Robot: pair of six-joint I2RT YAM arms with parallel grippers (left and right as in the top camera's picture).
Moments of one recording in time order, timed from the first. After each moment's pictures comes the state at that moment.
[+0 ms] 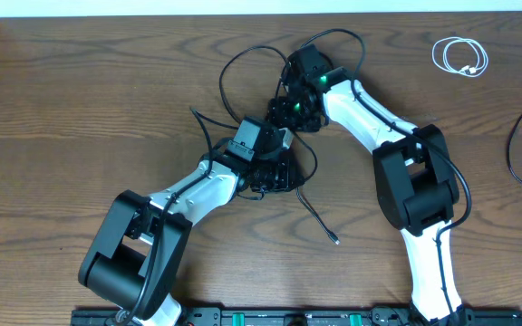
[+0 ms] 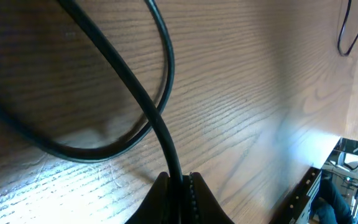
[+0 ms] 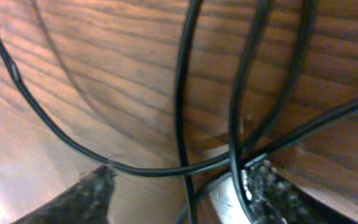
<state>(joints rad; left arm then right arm) -0.49 1.77 0.91 -0.18 0.63 -0.56 0.45 2.31 1.79 -0.72 -0.37 0.44</state>
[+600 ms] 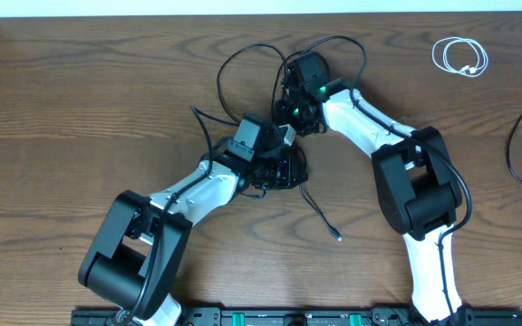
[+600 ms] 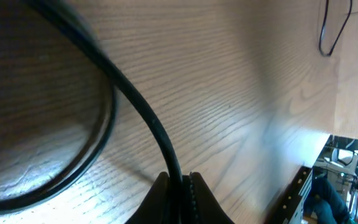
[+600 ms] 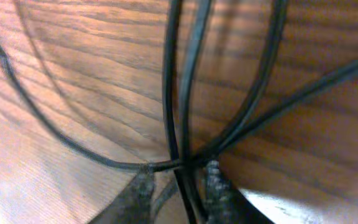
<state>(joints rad) -0.49 1.77 0.91 -0.13 0.65 -0.56 0.47 2.28 1.67 -0.58 -0.34 0.51</state>
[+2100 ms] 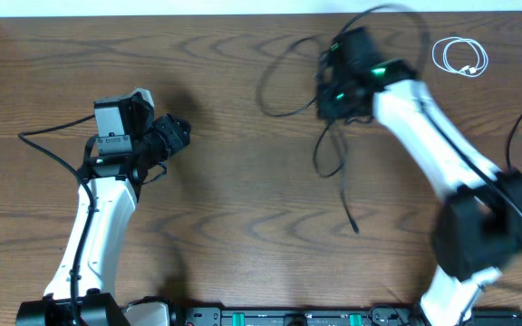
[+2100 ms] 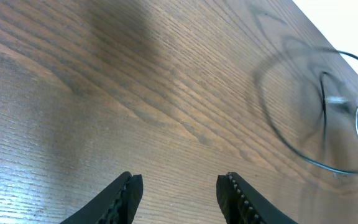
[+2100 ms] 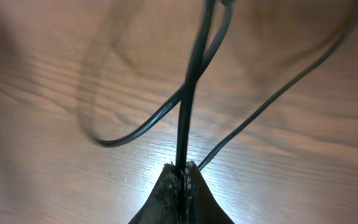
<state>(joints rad) 0.09 1.38 0.91 -0.39 0.35 -0.50 0.34 1.89 1.63 -0.84 -0.16 0.30</state>
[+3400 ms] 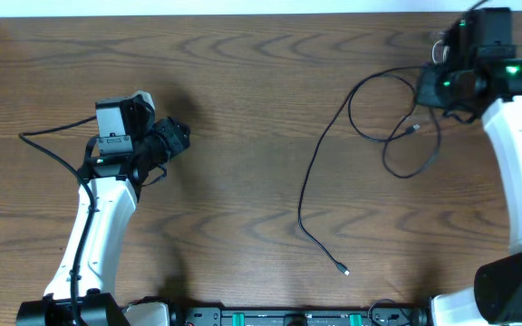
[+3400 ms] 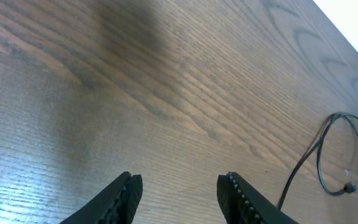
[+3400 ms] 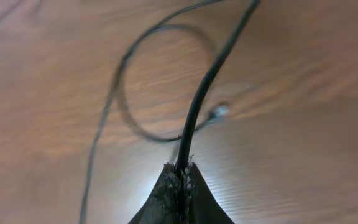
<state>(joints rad) 0.09 1.38 0.91 -0.42 0.33 -0.49 -0.02 1.66 1.63 -1.03 -0.04 0.25</state>
